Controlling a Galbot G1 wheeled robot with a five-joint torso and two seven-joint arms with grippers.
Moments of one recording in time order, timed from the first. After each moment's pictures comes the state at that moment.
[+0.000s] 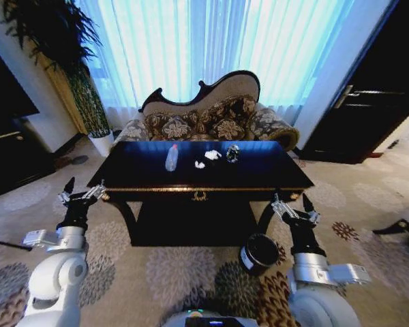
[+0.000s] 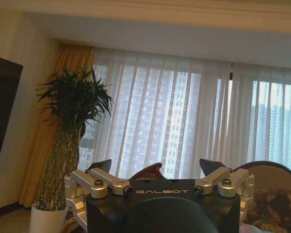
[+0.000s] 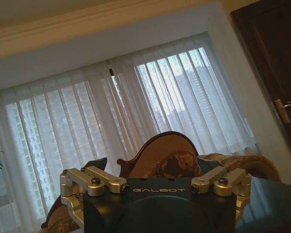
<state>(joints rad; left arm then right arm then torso) 1.43 -1.32 -0.92 -2.24 -0.57 0.07 0.00 -1.73 1.39 0.59 2.50 0.48 0.11 0.23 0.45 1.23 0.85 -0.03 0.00</state>
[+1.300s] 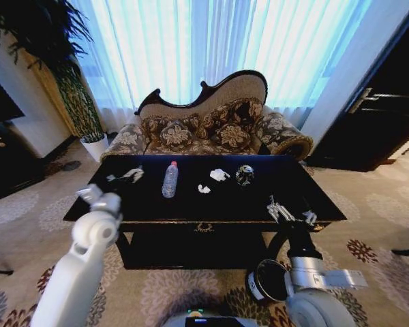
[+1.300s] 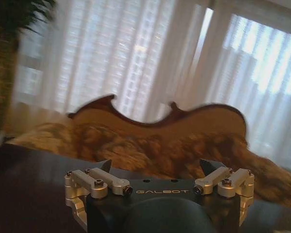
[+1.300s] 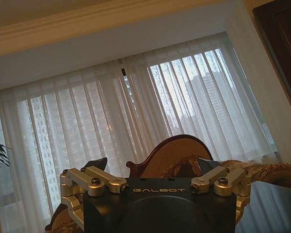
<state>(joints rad) 1.00 -1.09 -0.40 -2.17 -0.84 0.44 -0.43 -1.76 1.40 0.57 2.50 0.41 0.16 0.17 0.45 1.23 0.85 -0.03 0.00</state>
